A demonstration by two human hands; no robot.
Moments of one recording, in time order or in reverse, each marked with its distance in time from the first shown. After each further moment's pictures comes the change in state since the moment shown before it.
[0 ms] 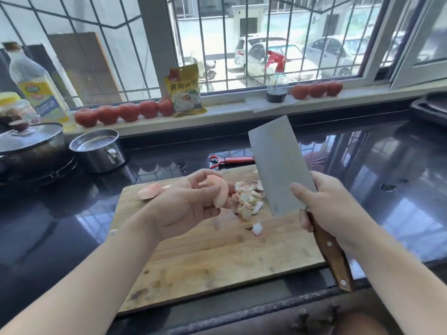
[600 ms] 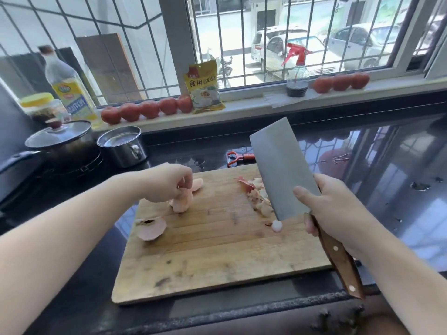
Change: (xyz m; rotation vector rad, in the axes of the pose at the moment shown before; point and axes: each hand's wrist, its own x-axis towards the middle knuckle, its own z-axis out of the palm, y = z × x) left_hand -0.004 0.055 -0.079 1.695 0.187 -0.393; right_hand -0.003 -0.003 0.026 -0.017 -0.060 -0.021
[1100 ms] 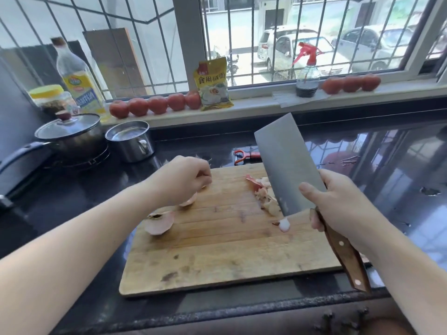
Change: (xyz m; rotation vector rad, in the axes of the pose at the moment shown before) left_hand -0.029 0.032 0.007 -0.165 0.320 0.053; right_hand 0.005 -0.010 0.004 -0.088 0.004 -0.024
